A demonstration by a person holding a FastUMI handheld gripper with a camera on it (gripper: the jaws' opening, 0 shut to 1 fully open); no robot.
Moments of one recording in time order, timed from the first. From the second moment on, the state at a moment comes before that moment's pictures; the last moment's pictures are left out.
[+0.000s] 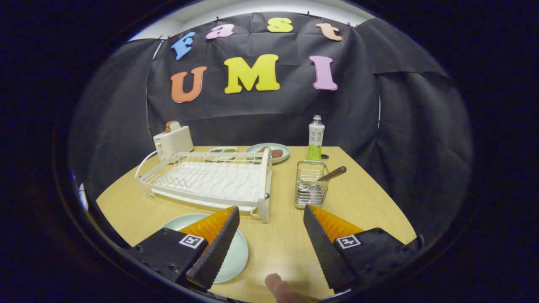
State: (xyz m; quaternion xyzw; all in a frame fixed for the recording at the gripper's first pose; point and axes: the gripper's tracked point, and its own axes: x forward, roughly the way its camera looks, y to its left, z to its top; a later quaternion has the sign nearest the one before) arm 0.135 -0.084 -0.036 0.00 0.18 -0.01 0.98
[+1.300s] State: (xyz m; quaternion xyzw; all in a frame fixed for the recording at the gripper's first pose) arm 0.283 -0.182 -0.031 0.06 0.11 -0.07 0.99
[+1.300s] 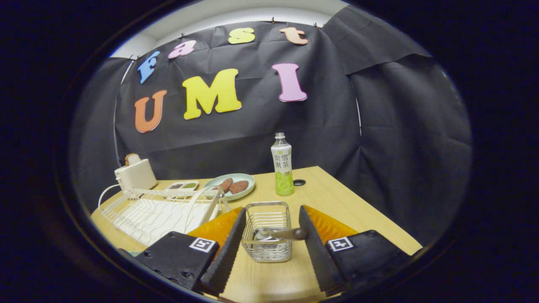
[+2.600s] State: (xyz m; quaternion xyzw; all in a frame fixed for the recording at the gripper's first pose) arm 0.254 -0.118 0.103 -0.02 0.02 -0.07 1.00
